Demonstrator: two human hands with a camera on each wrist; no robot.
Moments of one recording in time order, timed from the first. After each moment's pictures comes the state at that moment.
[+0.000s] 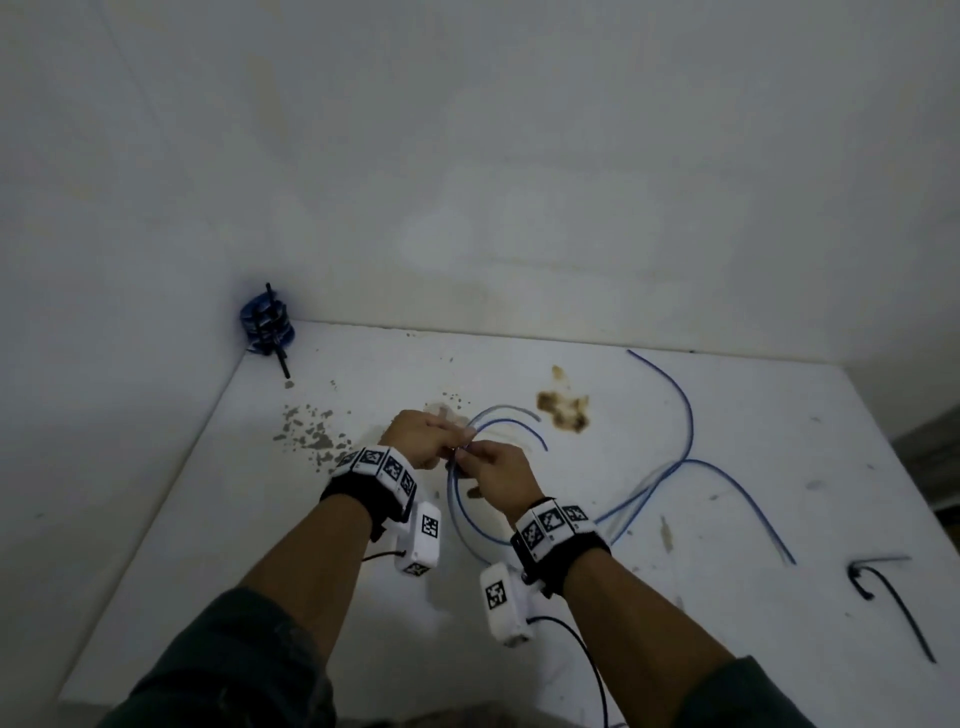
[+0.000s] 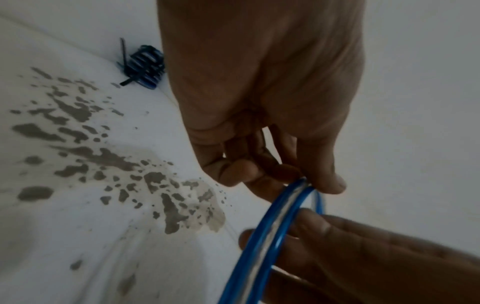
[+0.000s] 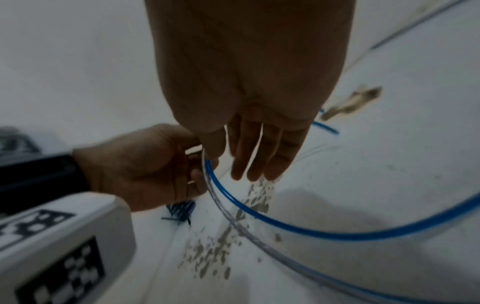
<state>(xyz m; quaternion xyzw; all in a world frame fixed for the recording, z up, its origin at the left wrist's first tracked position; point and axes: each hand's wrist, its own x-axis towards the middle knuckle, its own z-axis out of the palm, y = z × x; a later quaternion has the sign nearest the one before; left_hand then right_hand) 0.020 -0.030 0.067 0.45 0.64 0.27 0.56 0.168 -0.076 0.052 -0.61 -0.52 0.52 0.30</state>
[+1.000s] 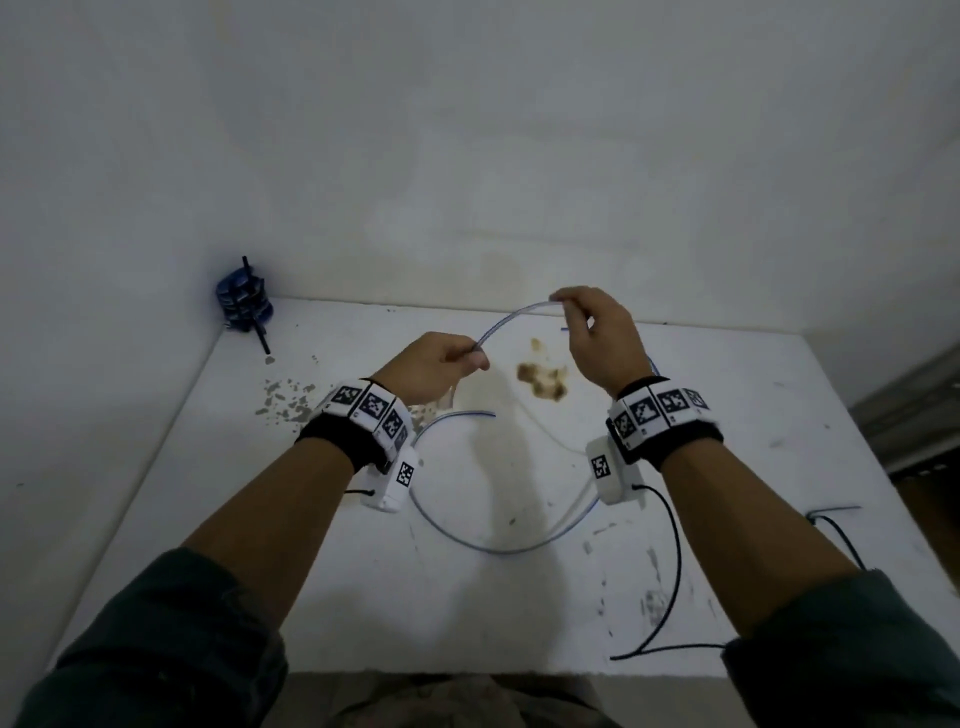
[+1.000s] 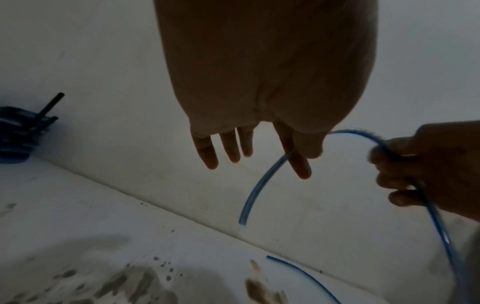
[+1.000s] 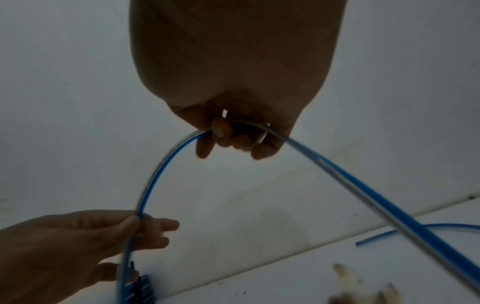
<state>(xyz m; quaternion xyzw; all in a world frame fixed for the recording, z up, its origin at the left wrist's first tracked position) 0.042 -0.037 0.149 0.71 0.50 0.22 0.46 0.276 -0.038 0.172 -0.60 -0.68 0.17 0.39</state>
